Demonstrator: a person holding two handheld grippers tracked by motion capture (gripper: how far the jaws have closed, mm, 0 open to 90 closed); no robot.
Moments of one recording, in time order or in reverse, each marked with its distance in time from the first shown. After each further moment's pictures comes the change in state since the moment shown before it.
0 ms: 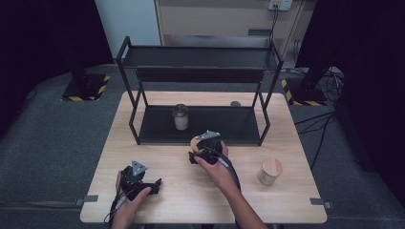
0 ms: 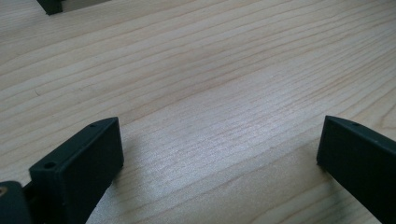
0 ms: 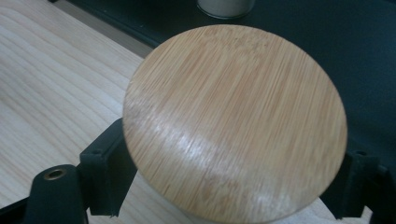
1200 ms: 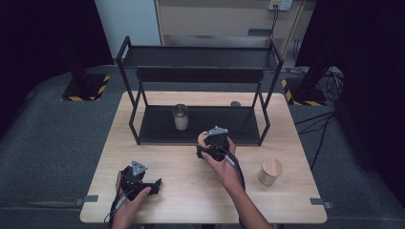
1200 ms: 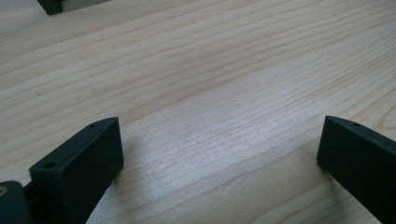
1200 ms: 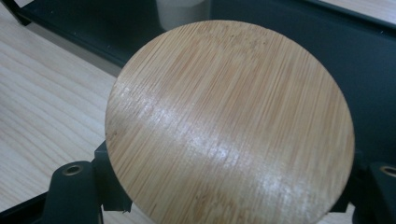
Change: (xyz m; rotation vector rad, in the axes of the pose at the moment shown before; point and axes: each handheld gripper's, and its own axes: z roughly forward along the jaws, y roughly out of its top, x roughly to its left) left arm 0.000 0.000 0.000 -0.001 0.000 0.000; right arm -0.019 0.007 -0.020 -0.037 -0.072 0.037
